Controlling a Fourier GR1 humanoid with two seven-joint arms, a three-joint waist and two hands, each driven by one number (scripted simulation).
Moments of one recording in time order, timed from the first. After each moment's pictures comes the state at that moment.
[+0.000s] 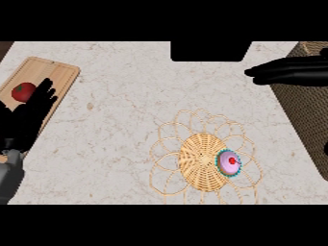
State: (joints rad) left arm -0.23 0.51 -0.12 -1.34 0.37 0.14 0.13; right arm -0.71 -0.78 0.13 -1.62 -0.04 0.99 -0.18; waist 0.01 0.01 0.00
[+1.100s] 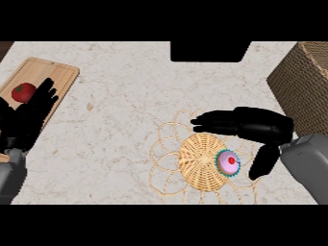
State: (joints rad) left arm -0.23 0.46 -0.07 -1.34 0.30 0.12 0.16; right arm -0.49 -0.53 0.45 -1.44 0.43 0.60 -0.52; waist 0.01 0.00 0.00
